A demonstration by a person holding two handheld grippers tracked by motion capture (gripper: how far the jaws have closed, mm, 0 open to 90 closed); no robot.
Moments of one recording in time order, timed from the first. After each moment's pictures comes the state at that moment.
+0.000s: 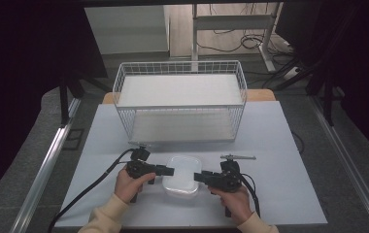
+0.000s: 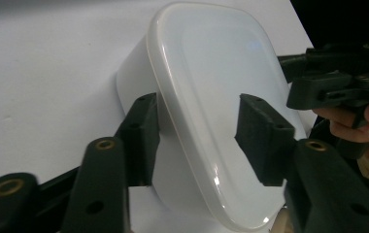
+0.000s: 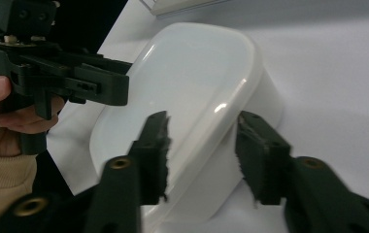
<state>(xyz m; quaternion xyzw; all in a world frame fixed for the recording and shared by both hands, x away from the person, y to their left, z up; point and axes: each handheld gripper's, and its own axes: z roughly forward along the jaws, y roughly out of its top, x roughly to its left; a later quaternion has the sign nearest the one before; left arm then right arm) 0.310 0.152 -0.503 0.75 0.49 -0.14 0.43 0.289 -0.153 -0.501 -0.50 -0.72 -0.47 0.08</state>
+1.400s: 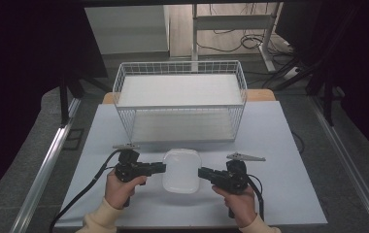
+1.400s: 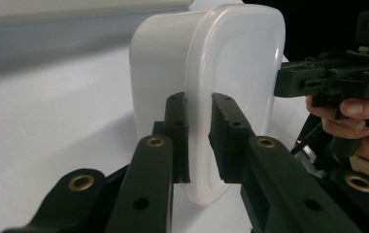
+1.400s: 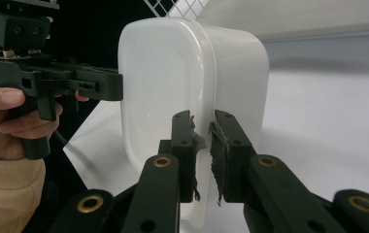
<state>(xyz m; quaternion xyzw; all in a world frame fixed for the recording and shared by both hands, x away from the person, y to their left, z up) 0.278 0.165 -0.464 0.74 0.46 -0.07 0.49 0.273 -0.160 -0.470 -0.46 -0.72 -0.52 0.05</state>
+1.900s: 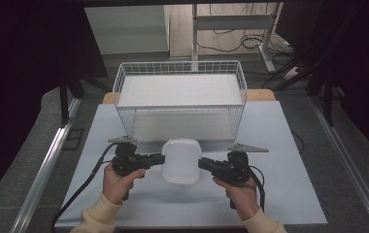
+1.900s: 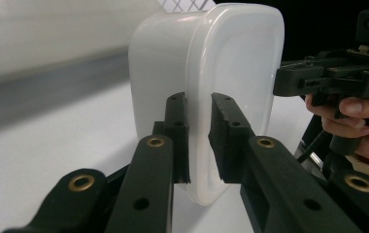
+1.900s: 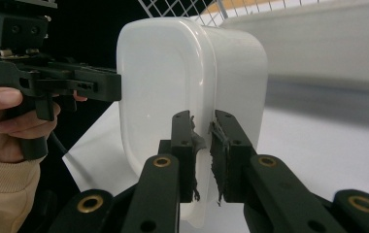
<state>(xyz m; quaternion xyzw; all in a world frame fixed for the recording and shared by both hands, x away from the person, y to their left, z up) 0.281 0.166 -0.434 0.73 0.45 -0.03 0.51 0.282 -0.158 -0.440 -0.43 -0.73 -0.53 0.01</state>
